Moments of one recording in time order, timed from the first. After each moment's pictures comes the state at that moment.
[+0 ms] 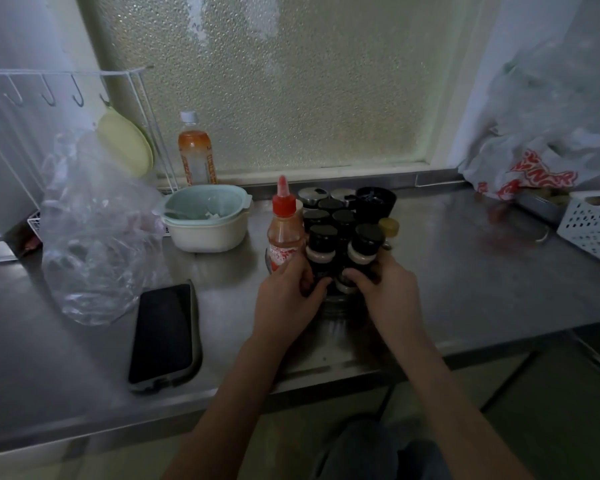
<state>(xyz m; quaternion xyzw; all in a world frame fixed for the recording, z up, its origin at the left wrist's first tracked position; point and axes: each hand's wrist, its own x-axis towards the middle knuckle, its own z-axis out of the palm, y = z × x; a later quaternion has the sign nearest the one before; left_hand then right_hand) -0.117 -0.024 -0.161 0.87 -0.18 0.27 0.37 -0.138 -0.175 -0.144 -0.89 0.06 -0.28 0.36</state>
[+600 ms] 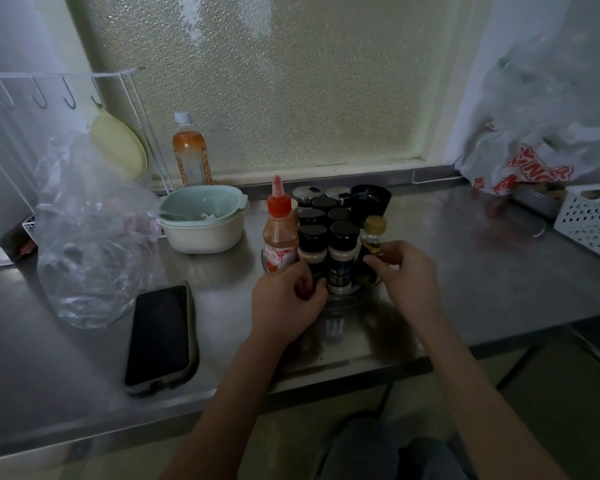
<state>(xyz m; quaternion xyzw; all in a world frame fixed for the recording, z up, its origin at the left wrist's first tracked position) -0.116 -0.022 -0.166 0.85 -0.19 0.29 0.39 -0.120 -0.212 -0.141 -0.87 0.08 -0.26 0.40</state>
